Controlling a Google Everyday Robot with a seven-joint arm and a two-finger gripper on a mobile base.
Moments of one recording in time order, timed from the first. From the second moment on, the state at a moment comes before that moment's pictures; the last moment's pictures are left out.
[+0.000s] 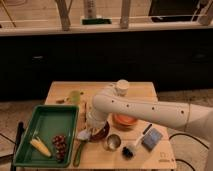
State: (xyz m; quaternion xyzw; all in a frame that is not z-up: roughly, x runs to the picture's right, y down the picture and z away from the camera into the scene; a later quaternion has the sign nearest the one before) arm -0.060 0.219 0.717 -0.25 -0.33 -0.43 0.80
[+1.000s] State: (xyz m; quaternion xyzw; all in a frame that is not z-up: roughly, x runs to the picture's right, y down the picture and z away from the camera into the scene) arm -0.026 0.171 0.756 -0.24 -0.29 -0.40 0.83
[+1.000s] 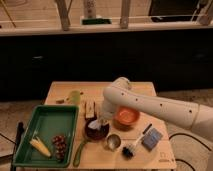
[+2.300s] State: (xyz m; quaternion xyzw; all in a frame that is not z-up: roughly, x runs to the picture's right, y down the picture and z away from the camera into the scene) arm -0.004 0.206 0.744 -0.29 -0.28 -0.44 0.80
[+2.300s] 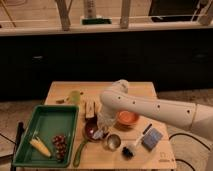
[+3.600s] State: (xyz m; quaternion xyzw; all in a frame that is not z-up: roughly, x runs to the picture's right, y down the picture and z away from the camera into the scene) arm -0.047 0.213 0.725 -0.26 -0.31 -0.50 0.77
